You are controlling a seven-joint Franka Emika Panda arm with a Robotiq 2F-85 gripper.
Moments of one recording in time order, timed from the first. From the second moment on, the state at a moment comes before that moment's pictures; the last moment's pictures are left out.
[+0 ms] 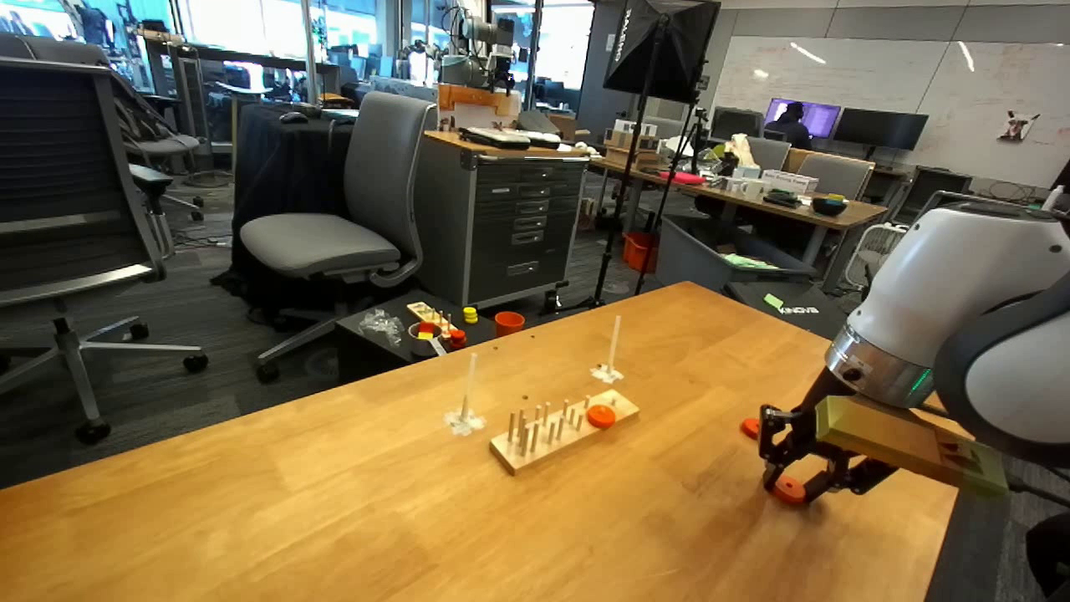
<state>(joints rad) 0.34 0.41 -0.18 -2.57 0.23 3.07 0.92</state>
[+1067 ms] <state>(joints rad) 0.14 0.33 0.07 -2.50 0.21 2.77 0.49</state>
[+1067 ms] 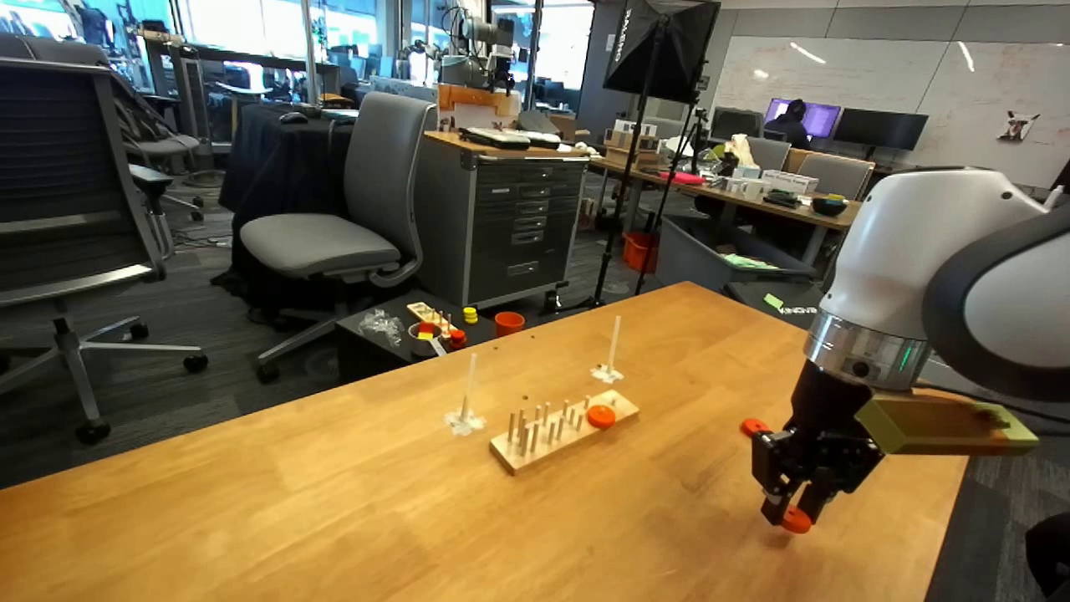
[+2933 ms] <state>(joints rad) 0.26 0.60 -0.04 -1.96 0.01 2.55 0.59</state>
